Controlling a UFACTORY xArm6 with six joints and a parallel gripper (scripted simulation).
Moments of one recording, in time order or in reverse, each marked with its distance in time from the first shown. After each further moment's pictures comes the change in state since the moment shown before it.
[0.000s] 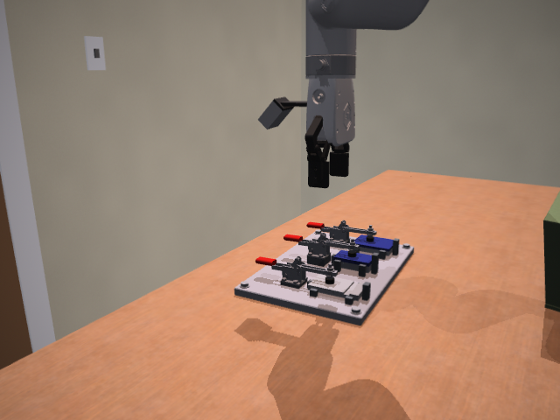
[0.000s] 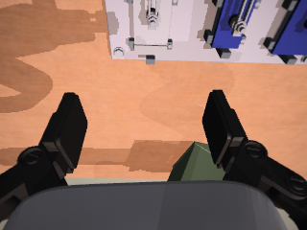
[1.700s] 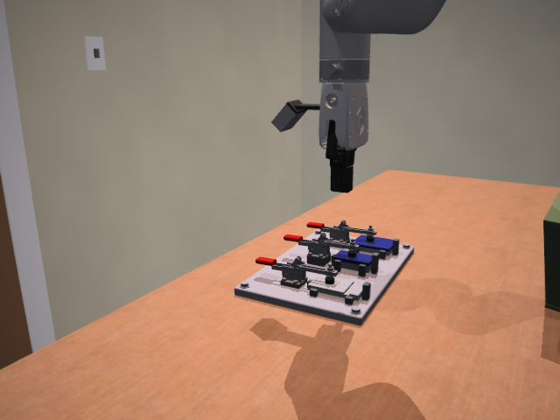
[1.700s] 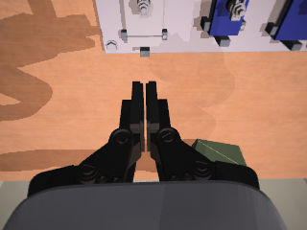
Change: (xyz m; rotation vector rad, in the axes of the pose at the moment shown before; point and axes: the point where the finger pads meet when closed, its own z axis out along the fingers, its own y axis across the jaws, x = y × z) arm -0.018 0.008 0.006 -0.012 0.008 0.040
